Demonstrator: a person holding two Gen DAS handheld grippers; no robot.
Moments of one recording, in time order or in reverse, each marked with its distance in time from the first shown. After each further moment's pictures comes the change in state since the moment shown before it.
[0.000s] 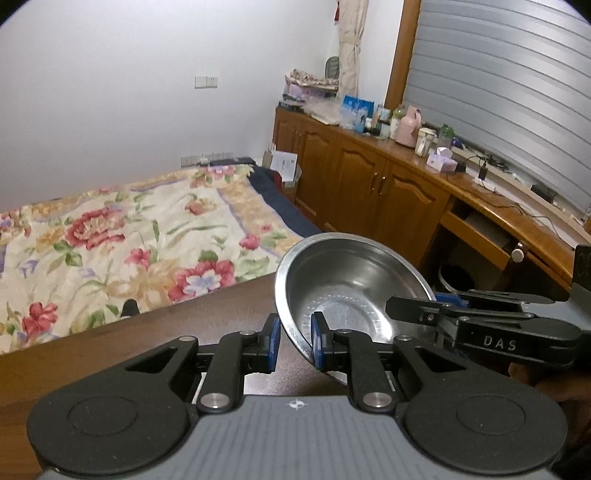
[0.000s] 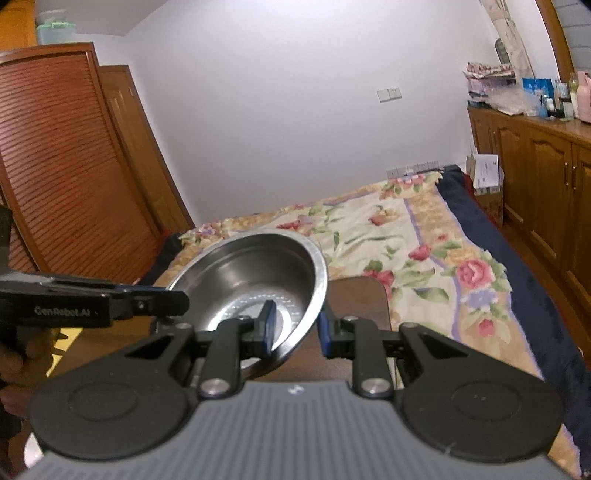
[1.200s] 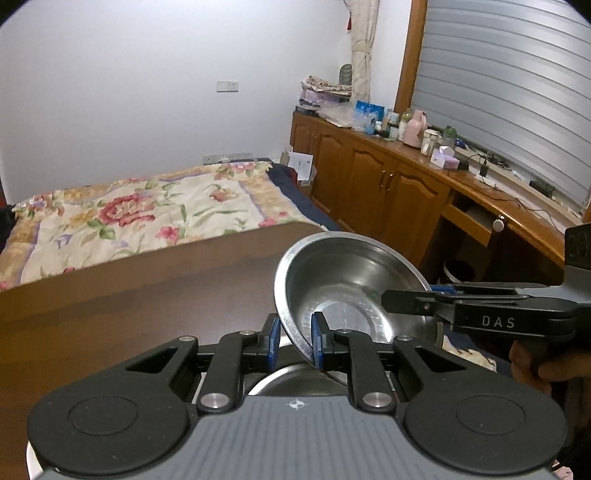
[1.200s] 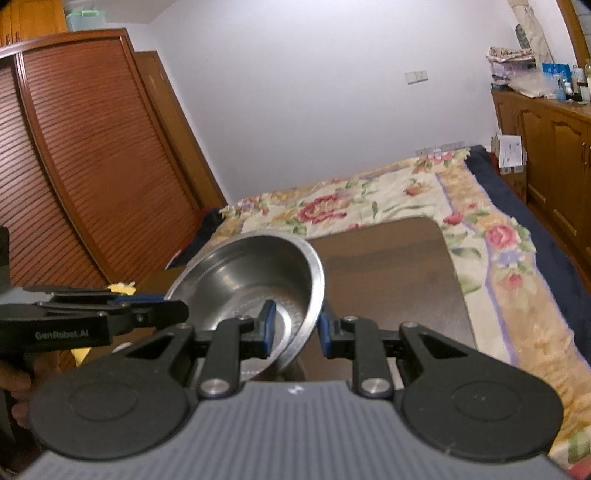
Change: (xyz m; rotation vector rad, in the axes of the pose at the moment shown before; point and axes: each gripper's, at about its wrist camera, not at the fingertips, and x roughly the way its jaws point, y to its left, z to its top) left arm -0.096 -0.011 -0.095 -0.031 -0.019 0.057; right arm -0.035 0.047 -0.062 -0.002 0.072 0.084
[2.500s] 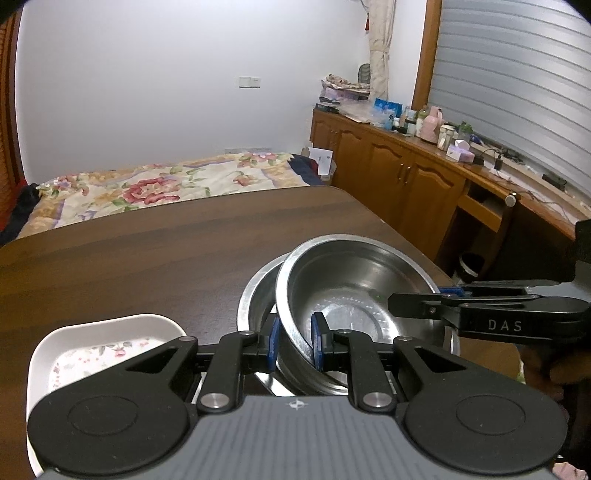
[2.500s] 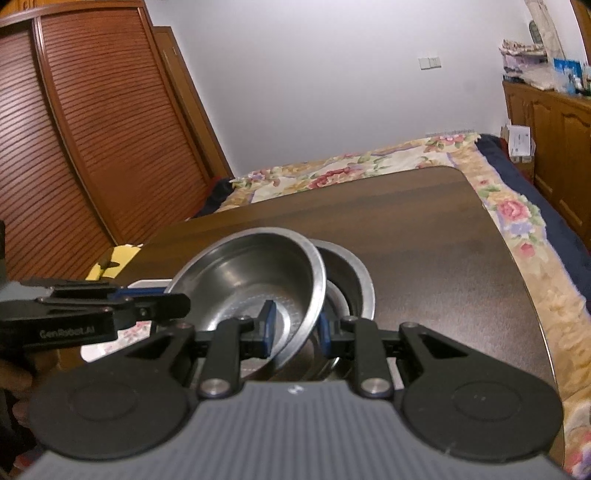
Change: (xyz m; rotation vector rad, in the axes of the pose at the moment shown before) left arm -0.019 0.010 -0.069 -0.017 -0.012 0.064; right arm -0.002 0.048 -0.056 -0.053 0.034 -0.013
